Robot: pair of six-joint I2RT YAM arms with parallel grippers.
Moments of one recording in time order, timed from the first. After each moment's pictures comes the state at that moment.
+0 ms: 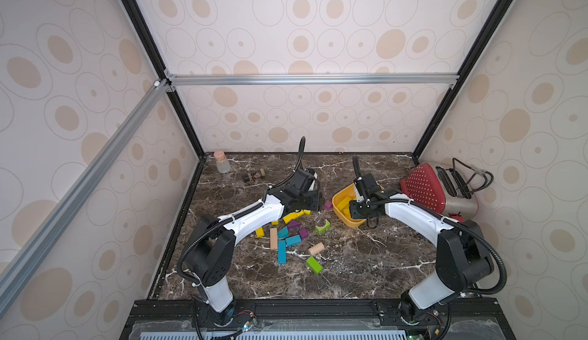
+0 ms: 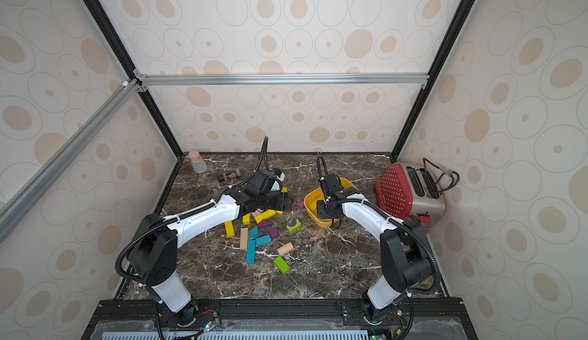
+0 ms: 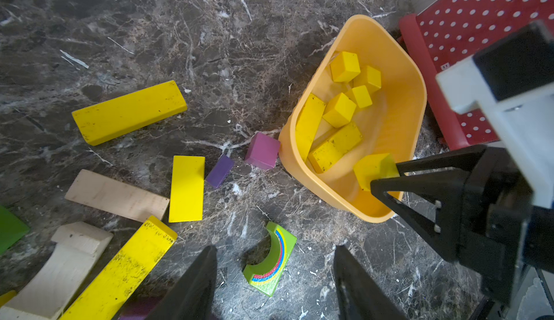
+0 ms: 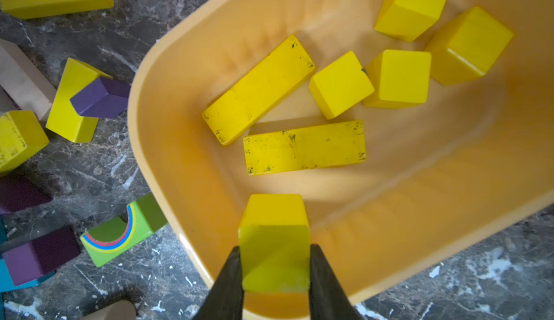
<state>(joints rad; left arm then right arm) -0.69 1.72 1.28 -0.35 0.10 -0.47 0.39 1.59 1.10 -0.67 0.05 0.33</state>
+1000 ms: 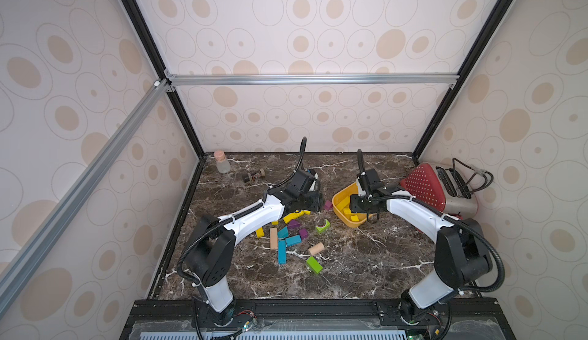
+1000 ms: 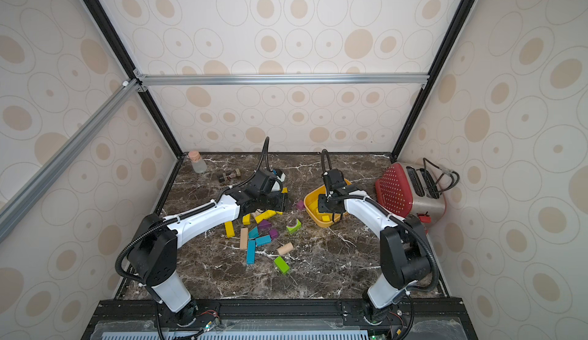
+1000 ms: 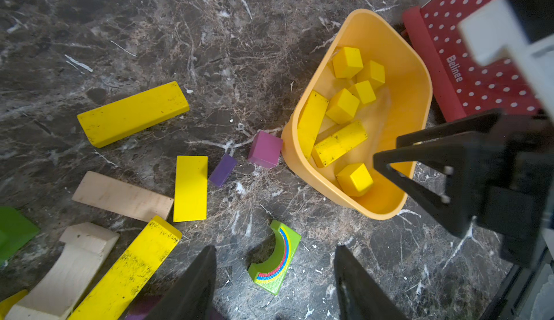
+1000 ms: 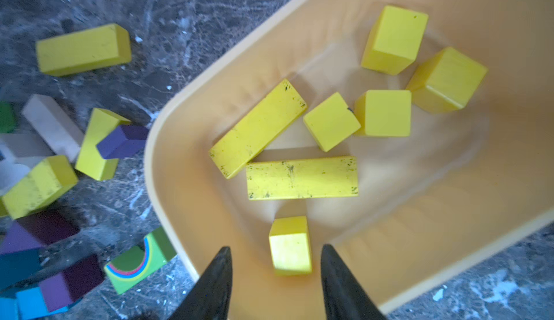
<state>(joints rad) -0.70 1.72 1.28 -0.36 0.08 -0.42 0.36 1.58 1.13 -0.63 0.02 0.37</state>
